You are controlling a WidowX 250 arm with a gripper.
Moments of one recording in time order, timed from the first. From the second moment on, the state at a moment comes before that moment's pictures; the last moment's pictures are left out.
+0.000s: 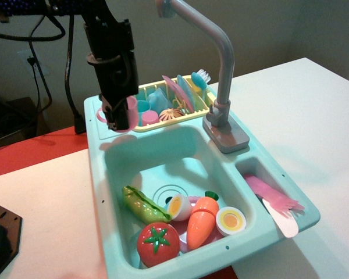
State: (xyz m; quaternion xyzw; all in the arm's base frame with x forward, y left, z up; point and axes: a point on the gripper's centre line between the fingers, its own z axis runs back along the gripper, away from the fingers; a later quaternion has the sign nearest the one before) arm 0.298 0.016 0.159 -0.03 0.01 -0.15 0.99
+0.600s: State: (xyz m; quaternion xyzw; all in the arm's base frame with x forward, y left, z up) arm 0.299 -0.049 0.140 -0.04 0.00 -0.19 0.98
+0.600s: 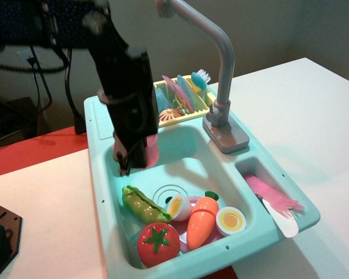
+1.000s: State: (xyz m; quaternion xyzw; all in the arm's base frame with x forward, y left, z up) arm 0.300 -0.048 0.101 -0.02 0.02 -0.17 0.99
